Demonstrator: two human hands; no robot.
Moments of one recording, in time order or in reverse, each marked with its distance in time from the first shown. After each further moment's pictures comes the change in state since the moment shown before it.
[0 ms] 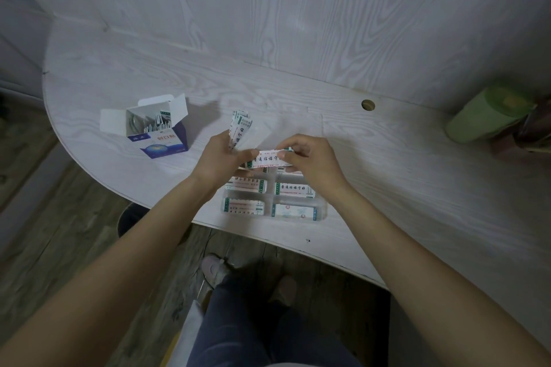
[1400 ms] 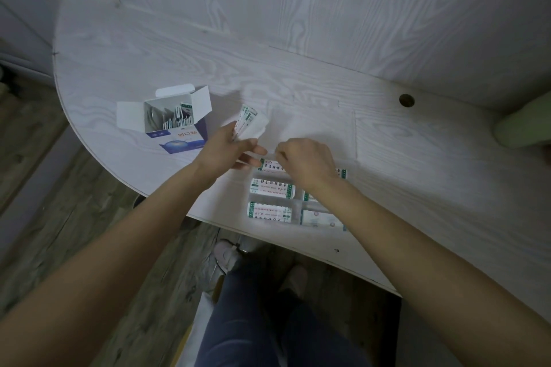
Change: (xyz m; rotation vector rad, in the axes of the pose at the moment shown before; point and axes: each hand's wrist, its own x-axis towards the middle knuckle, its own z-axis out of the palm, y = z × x) left_hand 0.047 -0.024 -0.050 0.045 -0.060 -0.081; right_hand 0.057 0.005 0.063 -1.136 -0.181 -0.146
